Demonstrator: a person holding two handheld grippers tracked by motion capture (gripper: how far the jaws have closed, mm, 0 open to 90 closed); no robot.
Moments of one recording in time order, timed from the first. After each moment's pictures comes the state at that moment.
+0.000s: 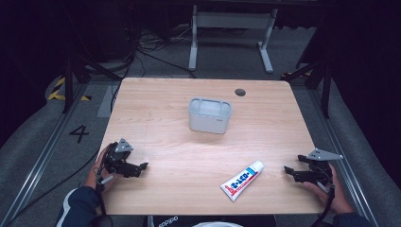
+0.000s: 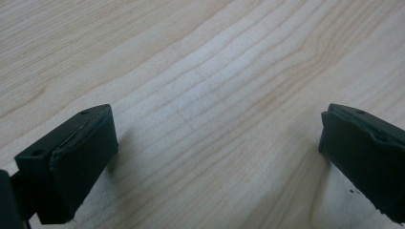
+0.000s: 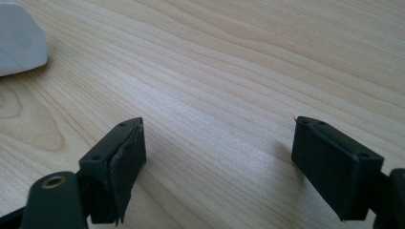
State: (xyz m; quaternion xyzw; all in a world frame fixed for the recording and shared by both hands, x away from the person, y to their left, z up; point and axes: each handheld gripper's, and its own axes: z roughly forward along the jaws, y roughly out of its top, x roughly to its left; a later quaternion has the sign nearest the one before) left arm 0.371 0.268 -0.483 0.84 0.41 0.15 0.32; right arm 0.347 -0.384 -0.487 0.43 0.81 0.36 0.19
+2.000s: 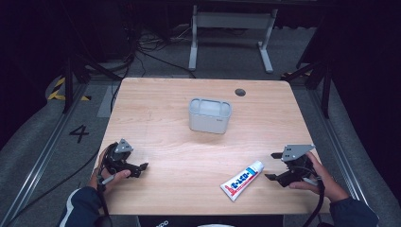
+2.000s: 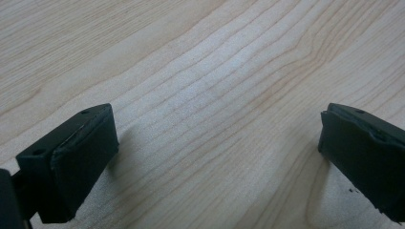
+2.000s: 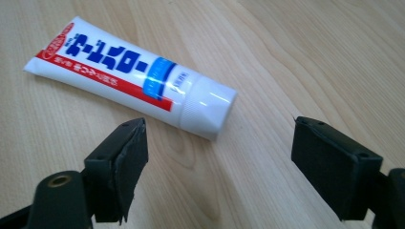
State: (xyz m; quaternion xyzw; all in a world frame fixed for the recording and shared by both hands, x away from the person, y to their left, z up) left arm 0.369 0.270 -0.483 0.85 0.39 0.15 0.32; right arm 0.350 -0.298 -0.430 0.19 0.92 0.33 0.11
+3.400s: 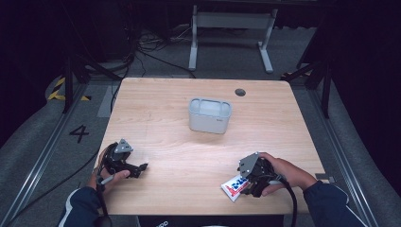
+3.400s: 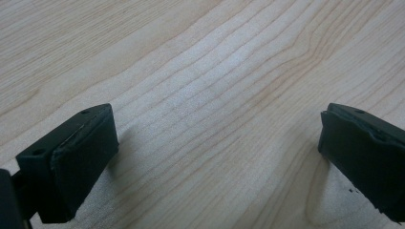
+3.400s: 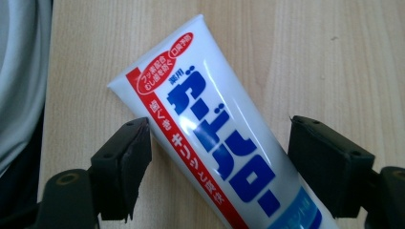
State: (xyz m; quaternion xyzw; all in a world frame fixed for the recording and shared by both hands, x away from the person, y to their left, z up) left arm 0.368 0.270 -0.483 0.85 0.39 0.14 0.32; right arm 0.348 -0.189 -0.443 -0.02 0.98 0.20 0.04
